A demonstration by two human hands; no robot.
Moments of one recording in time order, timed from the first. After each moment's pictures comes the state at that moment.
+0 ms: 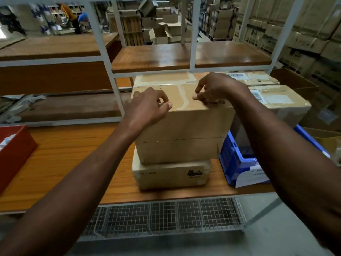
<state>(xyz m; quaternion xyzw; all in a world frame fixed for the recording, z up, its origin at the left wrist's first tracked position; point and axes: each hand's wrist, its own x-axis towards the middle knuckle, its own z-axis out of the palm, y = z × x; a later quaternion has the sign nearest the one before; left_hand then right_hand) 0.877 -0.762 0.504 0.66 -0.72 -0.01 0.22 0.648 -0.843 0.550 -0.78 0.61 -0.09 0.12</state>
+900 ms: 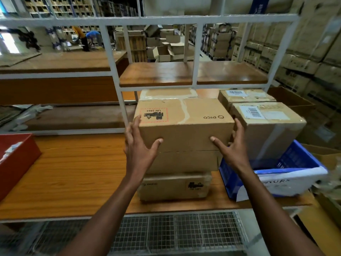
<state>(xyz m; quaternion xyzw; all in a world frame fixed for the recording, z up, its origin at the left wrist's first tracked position) 0.886 -0.699 0.420 0.67 -0.55 -0.09 0.49 0.606 -0.747 0.408 -0.58 0.55 -0.52 0.31</state>
